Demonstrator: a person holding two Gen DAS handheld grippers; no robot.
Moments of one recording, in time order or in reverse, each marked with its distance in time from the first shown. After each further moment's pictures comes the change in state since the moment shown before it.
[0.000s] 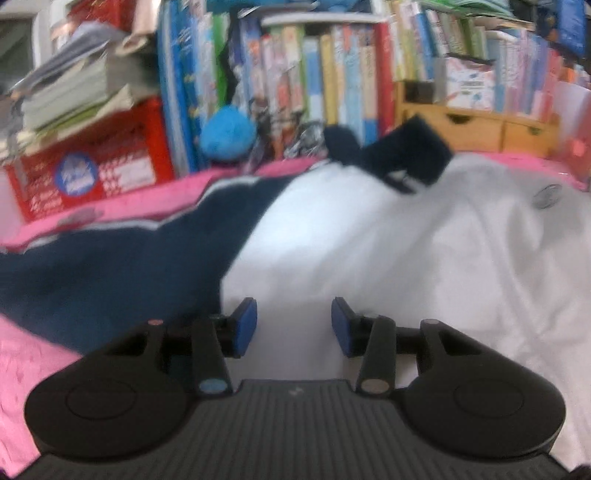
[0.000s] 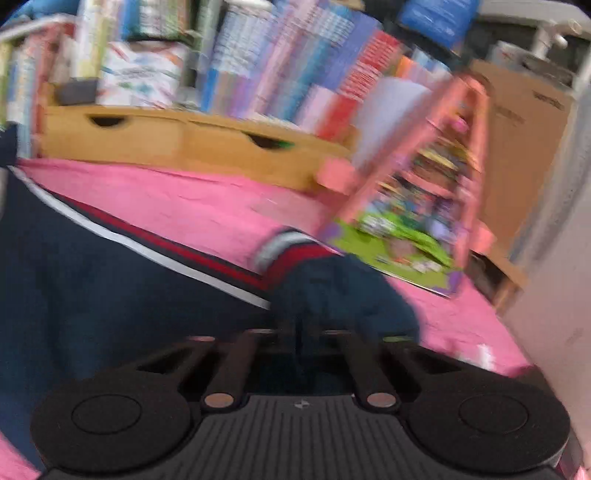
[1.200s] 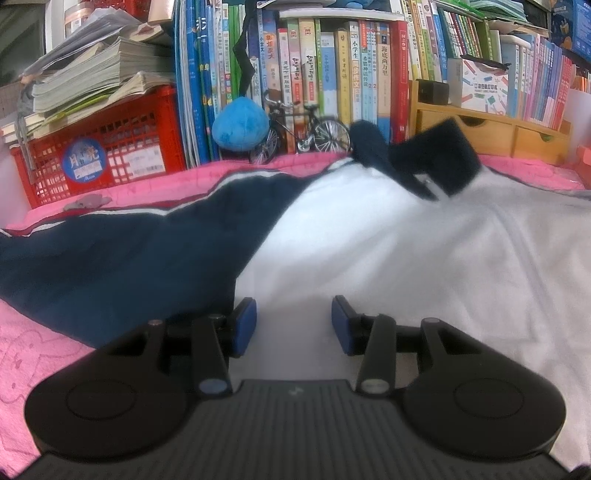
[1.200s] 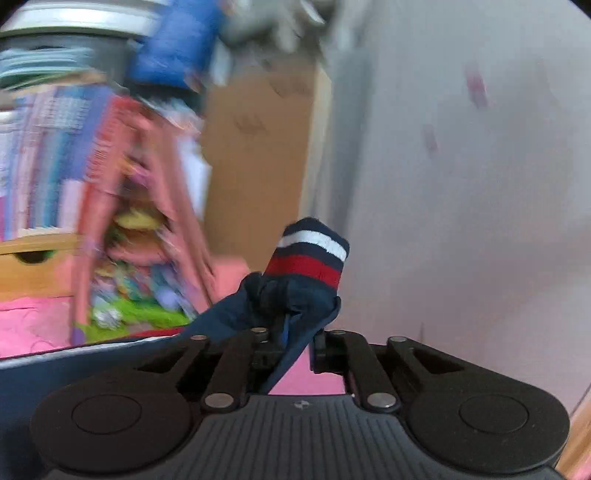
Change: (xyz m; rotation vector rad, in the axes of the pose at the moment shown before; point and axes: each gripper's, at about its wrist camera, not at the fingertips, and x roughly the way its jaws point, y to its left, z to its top) left arm 0.002 0.003 -0.002 -0.013 -0.002 0.026; right arm 0.016 -0.153 -0.019 0.440 -0.105 -0.351
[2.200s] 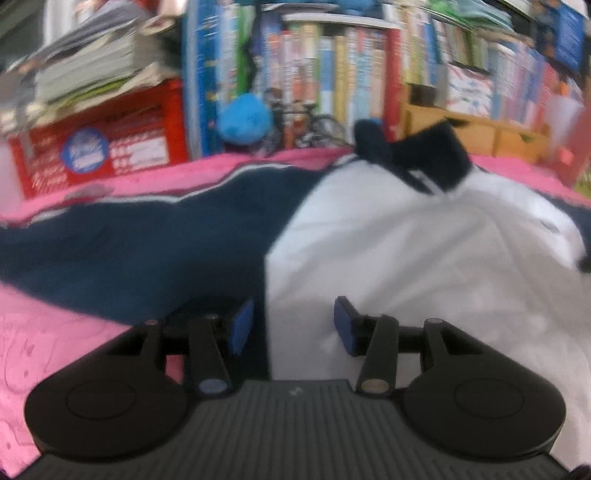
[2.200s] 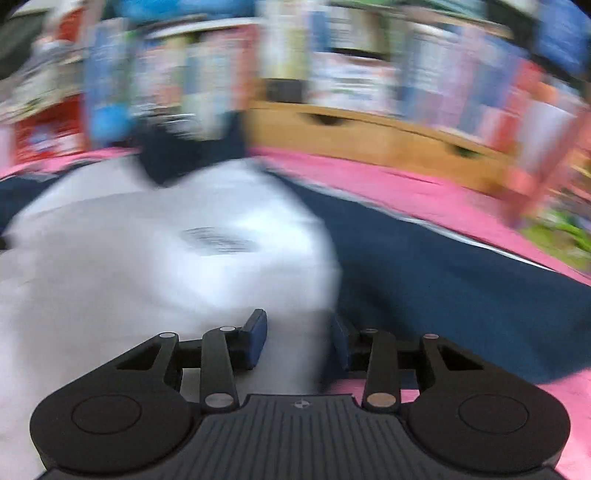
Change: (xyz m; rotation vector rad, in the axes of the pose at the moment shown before) left arm -0.020 0.041 -0.017 -0.028 0.004 -0.069; right arm -0.204 0.200 -0.103 -0.449 0.191 0.689
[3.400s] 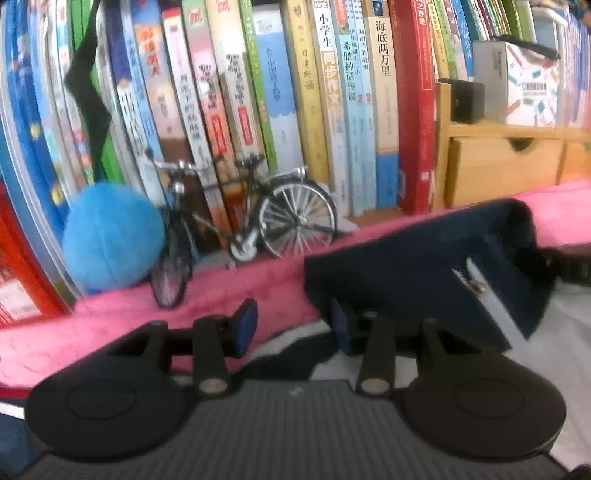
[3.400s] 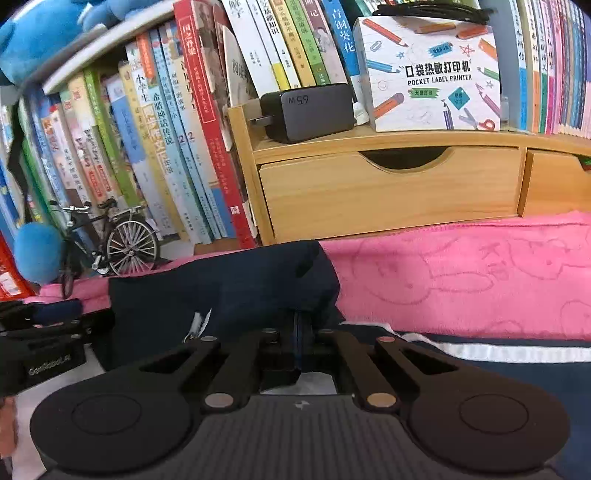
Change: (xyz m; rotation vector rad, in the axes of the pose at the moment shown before) left arm 0.198 -0.054 0.147 0.162 -0.007 0.005; right arm 0.173 0.115 0.162 0.205 -0.004 0.162
